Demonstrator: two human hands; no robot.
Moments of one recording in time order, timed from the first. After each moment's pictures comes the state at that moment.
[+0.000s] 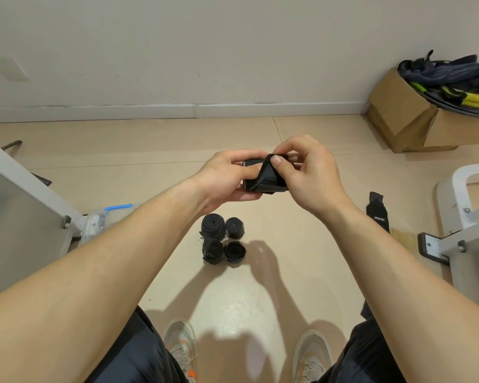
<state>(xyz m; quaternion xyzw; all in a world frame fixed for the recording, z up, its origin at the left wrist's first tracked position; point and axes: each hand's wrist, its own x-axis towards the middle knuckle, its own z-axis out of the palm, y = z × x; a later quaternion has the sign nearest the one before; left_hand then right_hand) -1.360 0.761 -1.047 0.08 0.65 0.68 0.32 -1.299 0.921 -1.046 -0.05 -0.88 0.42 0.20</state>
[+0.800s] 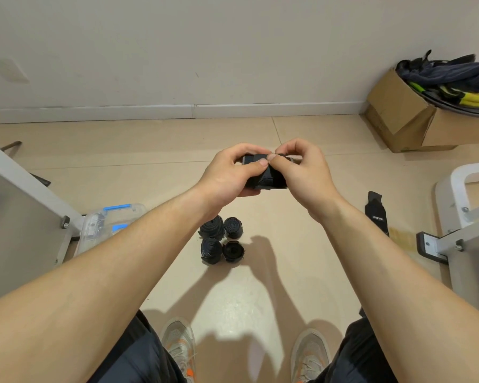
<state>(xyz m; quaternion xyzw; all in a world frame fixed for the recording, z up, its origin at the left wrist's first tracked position) -1.349 0.770 -1.049 0.12 0.69 0.68 0.23 -1.302 0.916 -1.046 -0.15 -0.80 0.57 0.13</state>
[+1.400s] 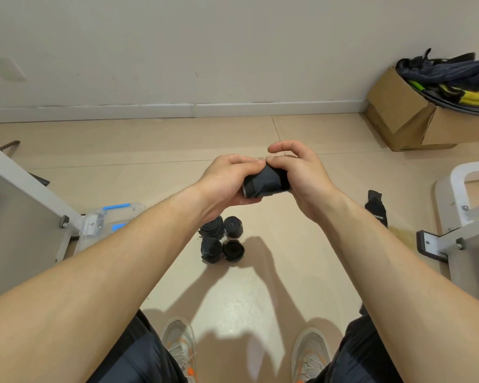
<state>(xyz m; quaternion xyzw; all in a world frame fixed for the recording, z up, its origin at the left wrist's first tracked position) -1.349 0.771 -1.049 0.02 0.66 0.69 0.30 -1.307 0.913 -1.049 -0.19 -0.68 0.70 0.05</state>
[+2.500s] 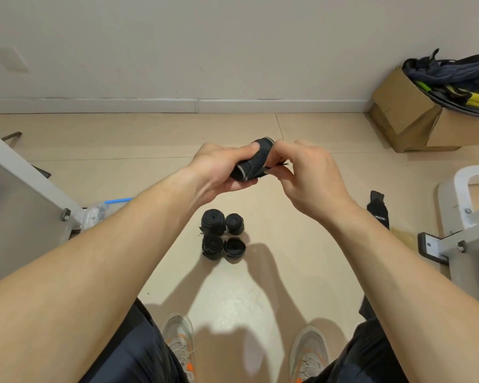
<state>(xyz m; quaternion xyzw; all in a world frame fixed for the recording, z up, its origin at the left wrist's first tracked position) -1.373 0.759 -1.049 -0.05 0.65 0.71 0.28 -1.293 0.919 -1.049 0.07 -0.94 0.25 0.20</state>
